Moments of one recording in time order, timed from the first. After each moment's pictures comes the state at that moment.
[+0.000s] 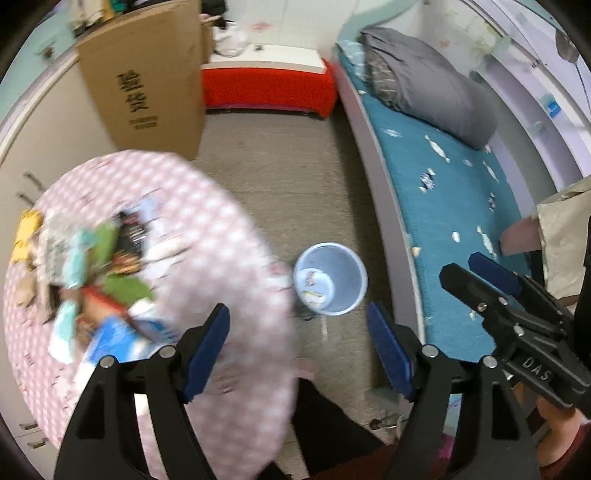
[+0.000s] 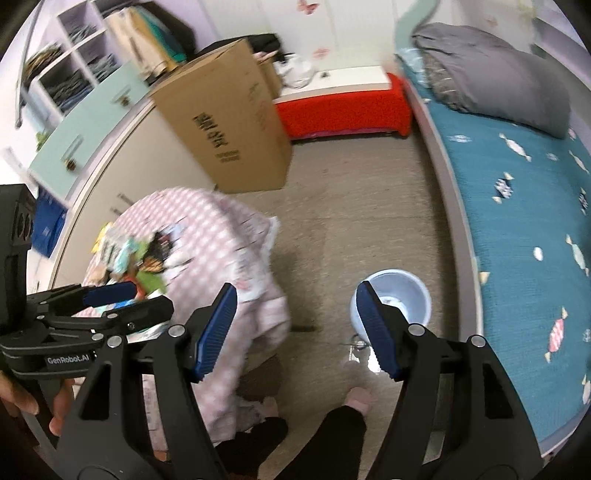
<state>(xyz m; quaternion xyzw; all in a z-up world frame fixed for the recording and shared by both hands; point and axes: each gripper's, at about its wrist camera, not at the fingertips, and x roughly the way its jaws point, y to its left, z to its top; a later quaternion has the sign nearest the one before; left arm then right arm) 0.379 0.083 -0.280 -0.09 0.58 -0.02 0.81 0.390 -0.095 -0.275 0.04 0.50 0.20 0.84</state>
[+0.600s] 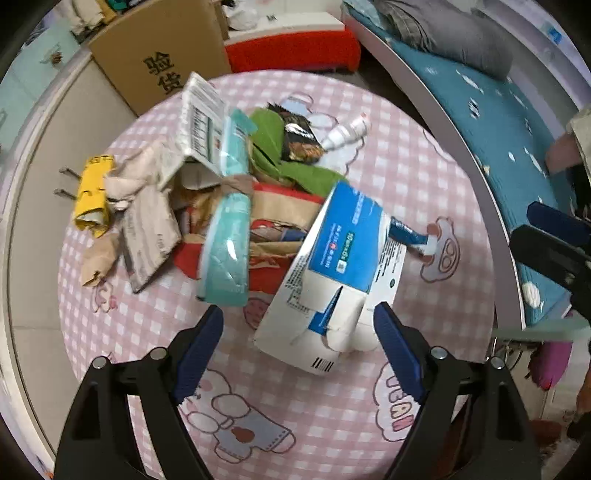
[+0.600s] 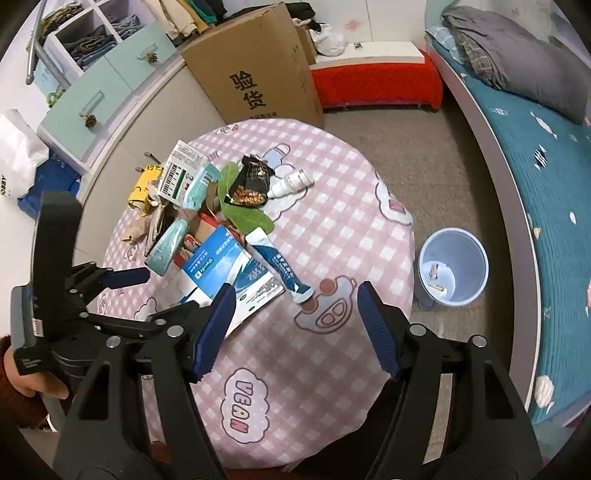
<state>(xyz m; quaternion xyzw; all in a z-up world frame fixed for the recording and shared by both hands) 0.304 0.233 -0.353 0.04 0.63 -0.03 0.78 0.304 0.064 -0.314 0.05 0.54 0.20 0.82</state>
